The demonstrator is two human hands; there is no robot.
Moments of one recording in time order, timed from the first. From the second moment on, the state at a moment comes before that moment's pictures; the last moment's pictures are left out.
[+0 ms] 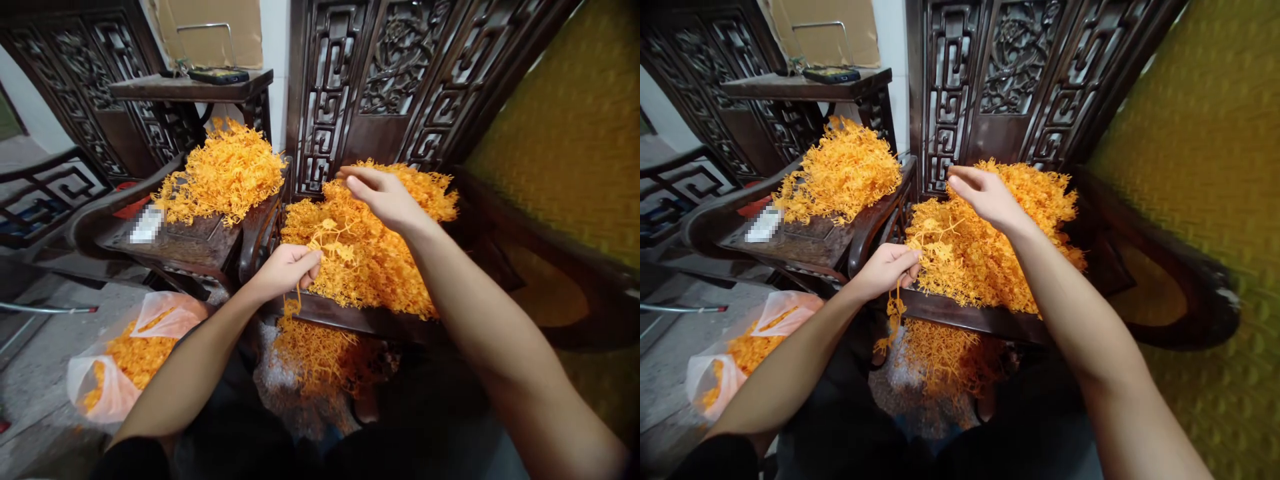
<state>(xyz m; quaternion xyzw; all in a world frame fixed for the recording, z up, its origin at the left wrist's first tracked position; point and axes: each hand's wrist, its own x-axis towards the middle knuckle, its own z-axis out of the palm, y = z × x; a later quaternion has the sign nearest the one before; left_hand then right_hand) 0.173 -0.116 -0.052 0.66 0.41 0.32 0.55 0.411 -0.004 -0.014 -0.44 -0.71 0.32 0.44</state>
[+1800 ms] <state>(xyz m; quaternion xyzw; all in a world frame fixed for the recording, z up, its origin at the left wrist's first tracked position) 0.193 -0.099 -0.061 0.59 0.49 0.49 0.42 0.412 -0.058 -0.014 -0.37 -0.84 0.31 0.23</state>
